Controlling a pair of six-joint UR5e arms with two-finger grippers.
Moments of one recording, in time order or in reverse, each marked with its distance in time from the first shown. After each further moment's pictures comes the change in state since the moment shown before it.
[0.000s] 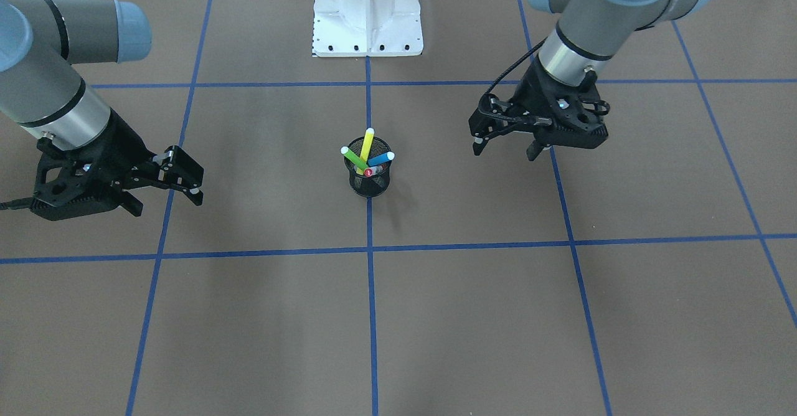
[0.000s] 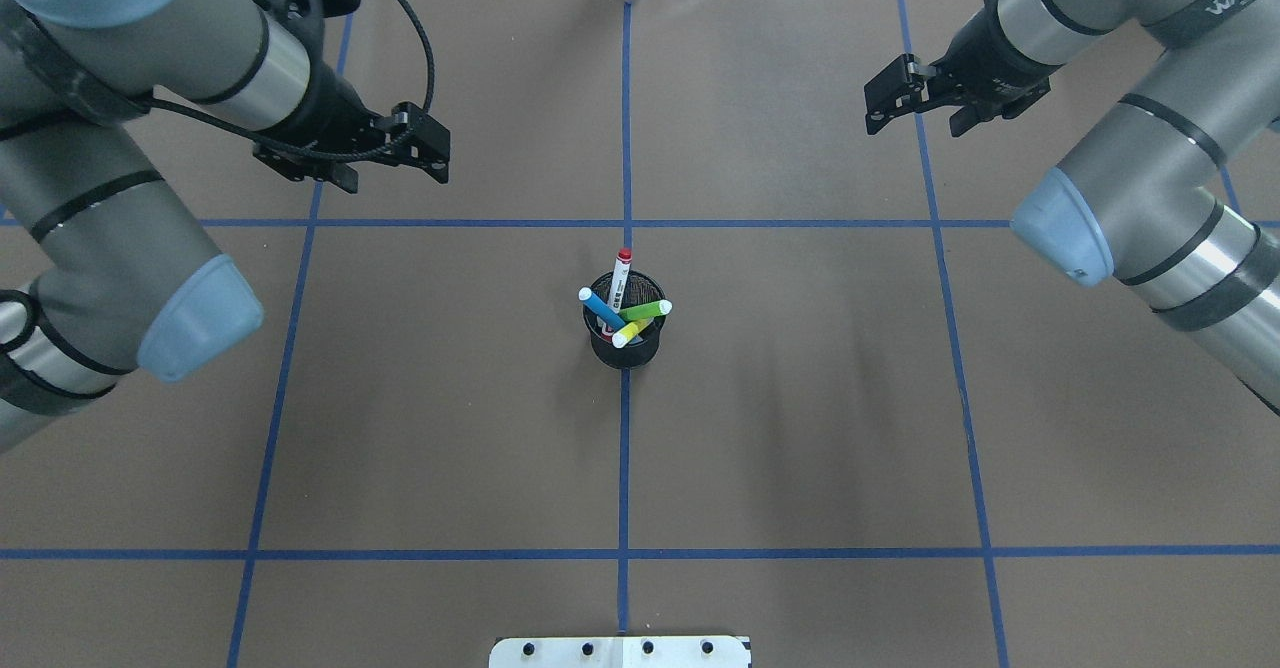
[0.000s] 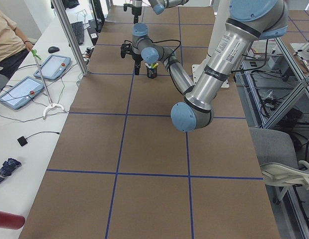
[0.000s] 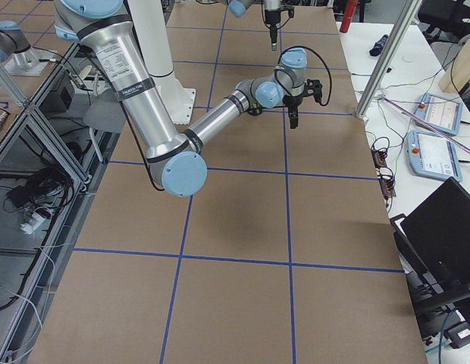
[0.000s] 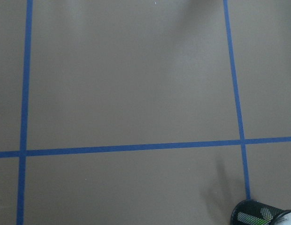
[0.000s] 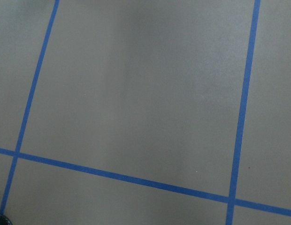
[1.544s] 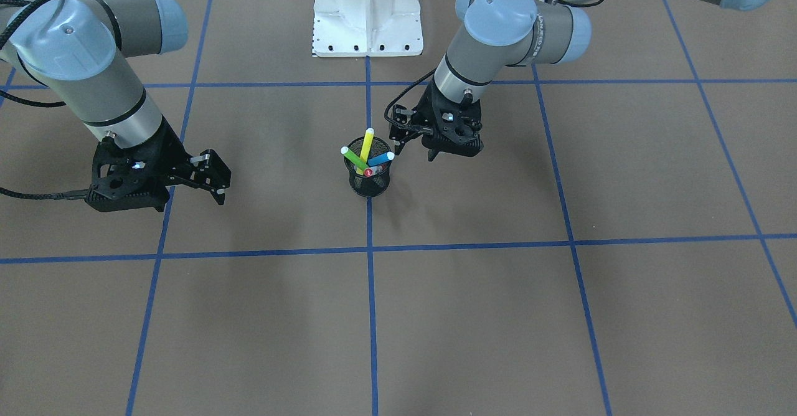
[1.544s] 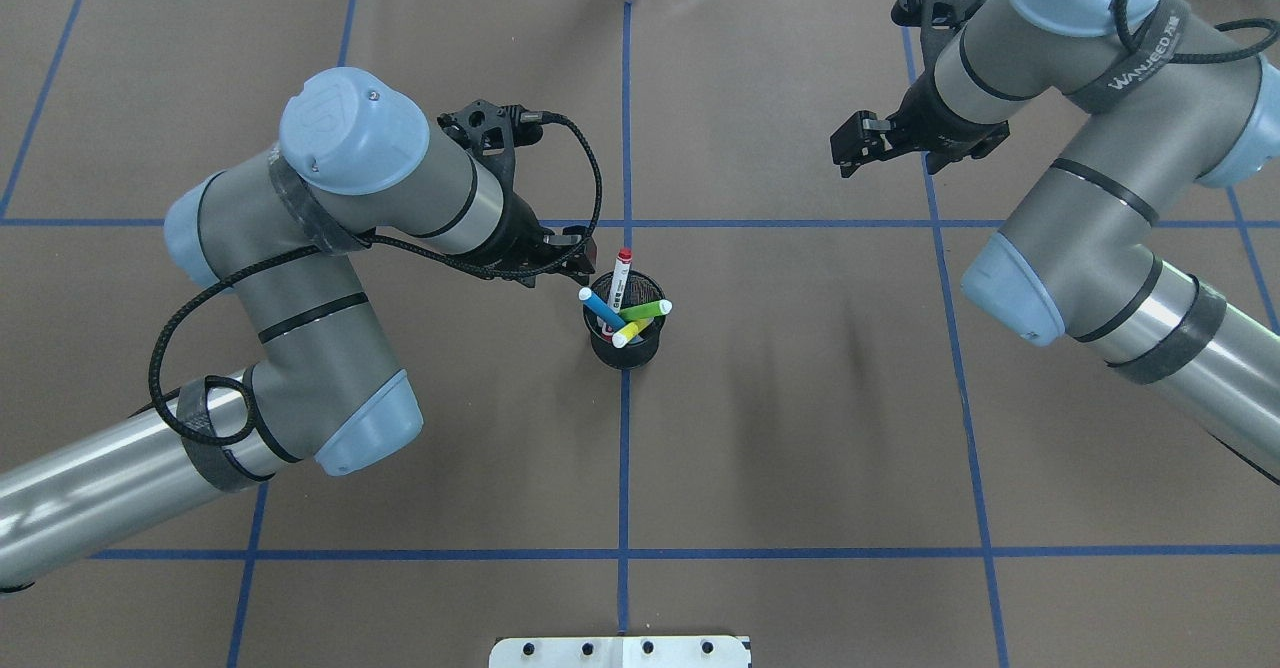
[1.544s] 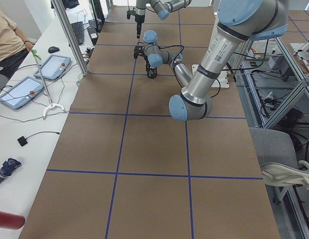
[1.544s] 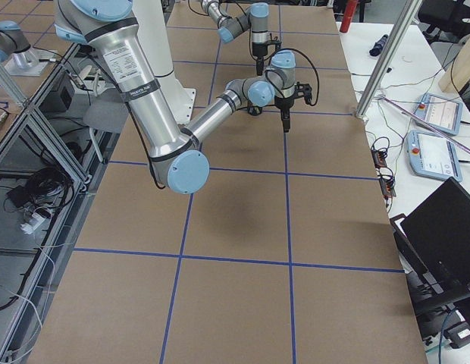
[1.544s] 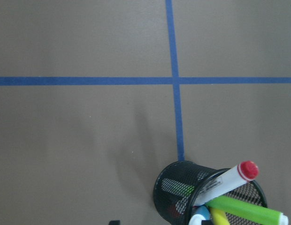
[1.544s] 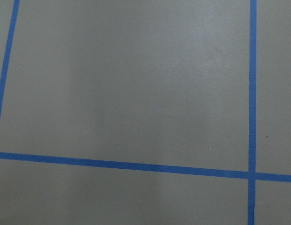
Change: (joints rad) left arm 0.198 -0.092 0.190 -0.261 0.086 -0.081; right arm -0.094 0.001 0.013 -0.060 -0.141 0.011
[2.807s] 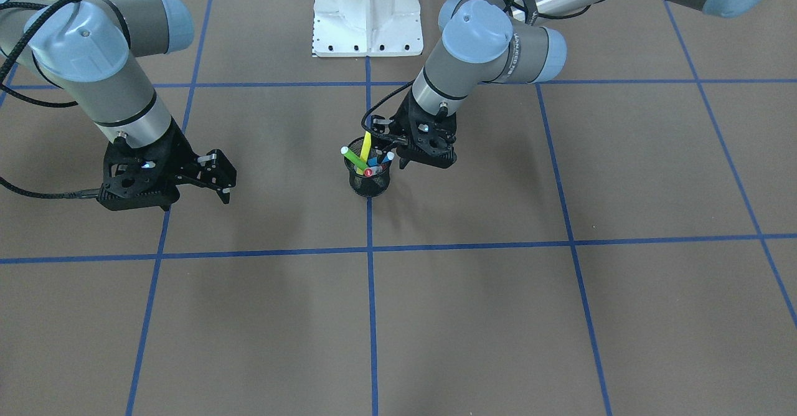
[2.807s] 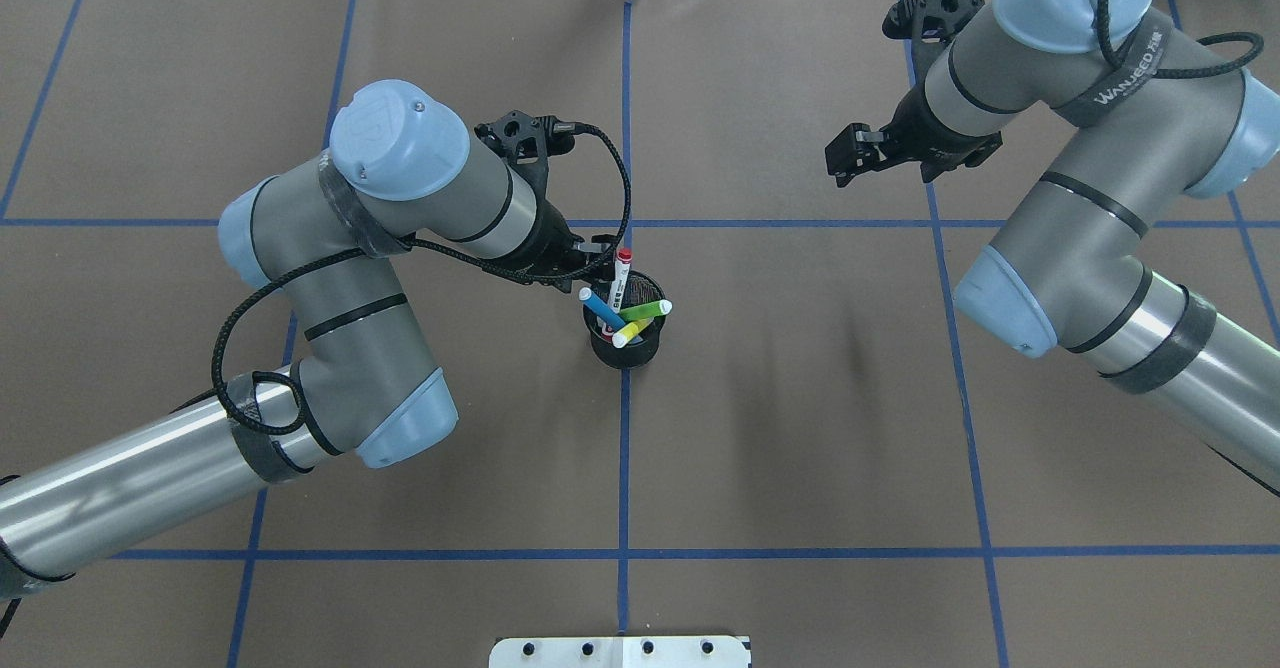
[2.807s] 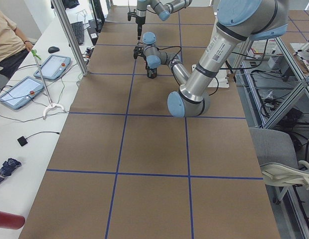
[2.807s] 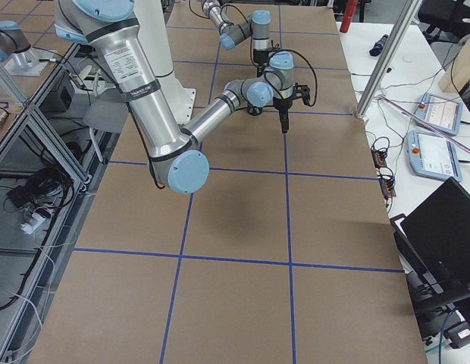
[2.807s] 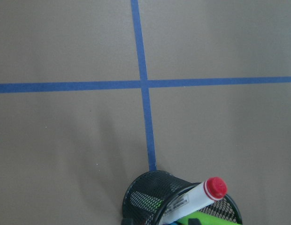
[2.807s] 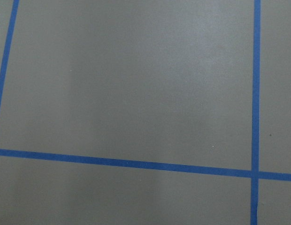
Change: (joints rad) left arm 0.019 -0.046 0.095 -0.058 -0.010 0.000; right arm -0.020 -0.003 -0.003 0.001 -0.021 -0.001
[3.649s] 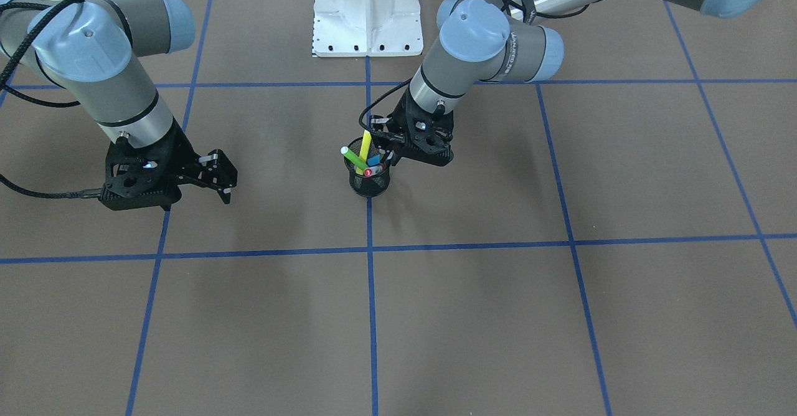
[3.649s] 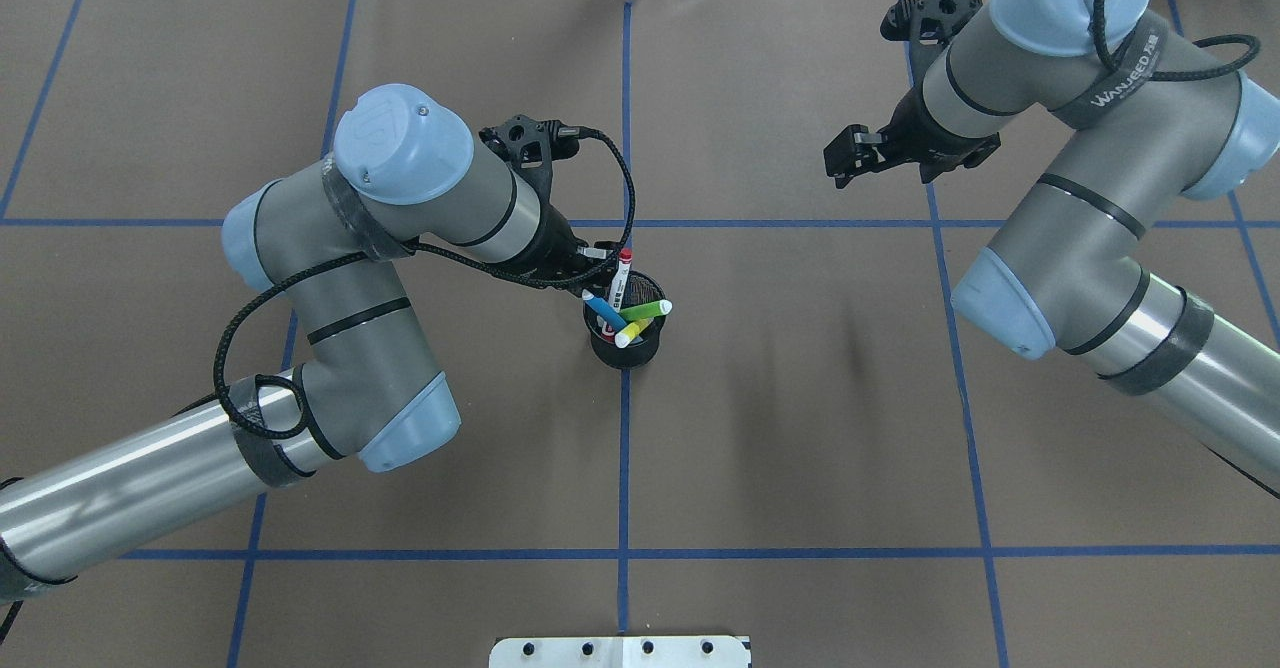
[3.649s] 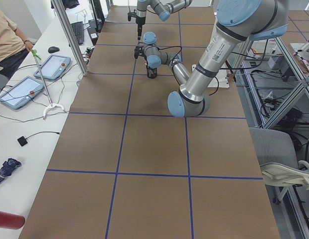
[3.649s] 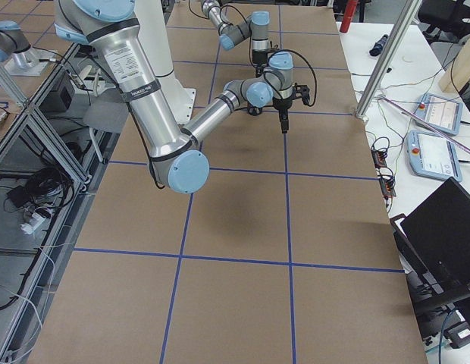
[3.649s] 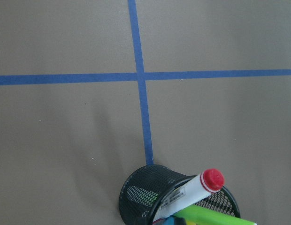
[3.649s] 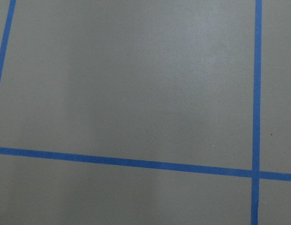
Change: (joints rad) left arm 0.004 -0.002 -0.005 0.000 -0.002 0.000; right arm -0.002 0.001 0.000 0.000 -0.003 0.000
